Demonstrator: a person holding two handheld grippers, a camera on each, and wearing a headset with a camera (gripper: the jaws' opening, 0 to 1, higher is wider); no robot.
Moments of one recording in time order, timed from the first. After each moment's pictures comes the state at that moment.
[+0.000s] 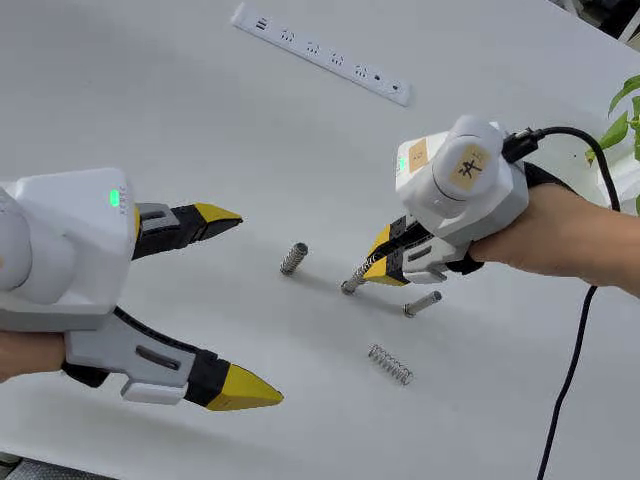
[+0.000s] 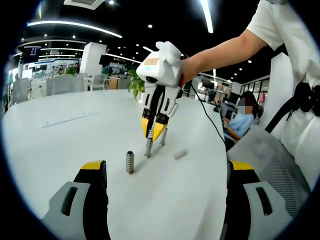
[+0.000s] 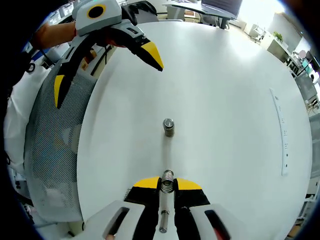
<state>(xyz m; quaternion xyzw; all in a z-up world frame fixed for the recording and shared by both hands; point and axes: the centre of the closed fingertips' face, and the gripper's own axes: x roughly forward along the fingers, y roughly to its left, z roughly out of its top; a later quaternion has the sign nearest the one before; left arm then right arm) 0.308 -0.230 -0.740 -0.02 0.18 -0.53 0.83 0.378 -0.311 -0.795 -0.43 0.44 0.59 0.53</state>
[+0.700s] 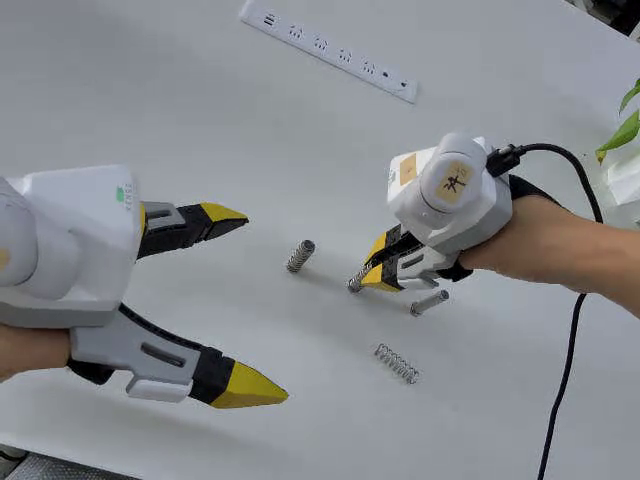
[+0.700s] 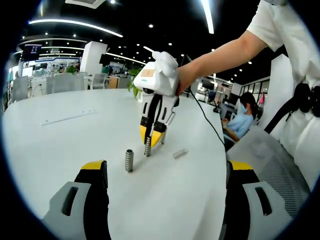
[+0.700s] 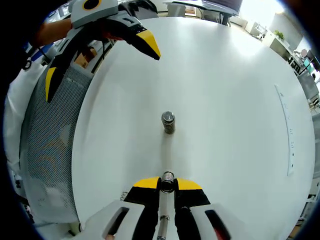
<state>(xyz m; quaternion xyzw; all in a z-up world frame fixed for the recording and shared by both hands) 0.306 -0.230 -0.741 -0.03 0.18 -0.53 0.83 0.378 -0.311 -0.817 -0.43 0.44 0.59 0.52</state>
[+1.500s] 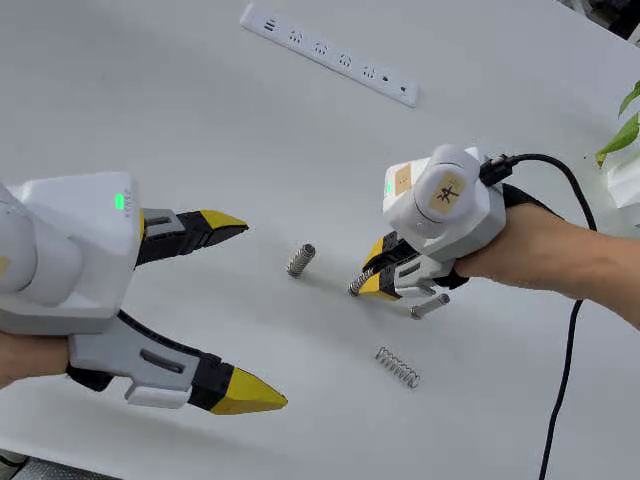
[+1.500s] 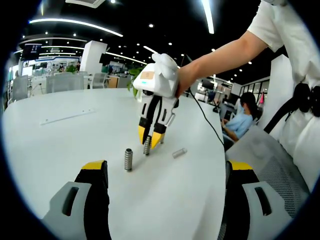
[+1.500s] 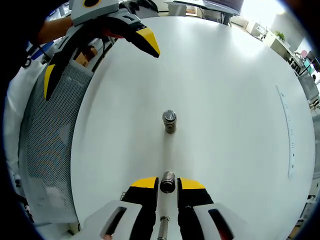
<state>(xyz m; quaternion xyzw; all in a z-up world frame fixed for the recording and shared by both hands) 0.304 -0.229 -0.742 -0.02 0.19 -0.53 0.83 0.381 -0.314 -0.821 -0.44 0.44 0.59 0.52</state>
